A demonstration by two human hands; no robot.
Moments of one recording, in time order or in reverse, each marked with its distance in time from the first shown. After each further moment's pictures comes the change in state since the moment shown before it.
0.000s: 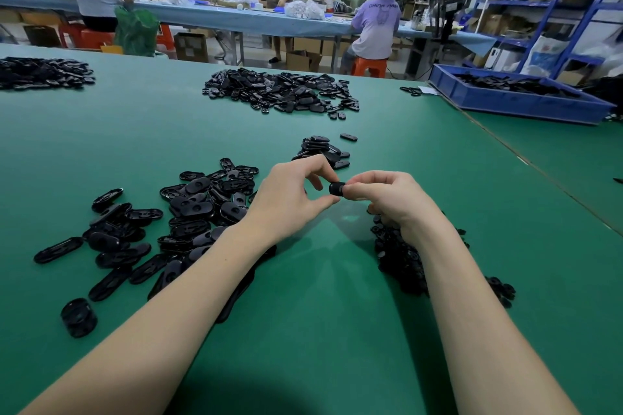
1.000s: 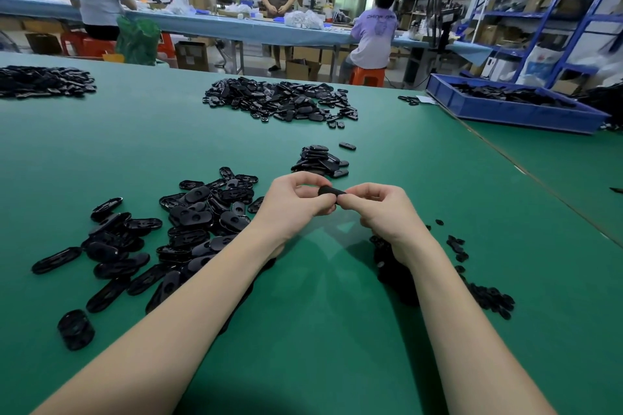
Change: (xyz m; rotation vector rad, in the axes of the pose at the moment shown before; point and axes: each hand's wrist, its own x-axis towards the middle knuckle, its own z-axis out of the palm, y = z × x) left_hand 0.003 0.011 0.009 -0.665 0.038 -0.570; right_hand 0.014 0.020 0.015 0.096 0.044 -0.116
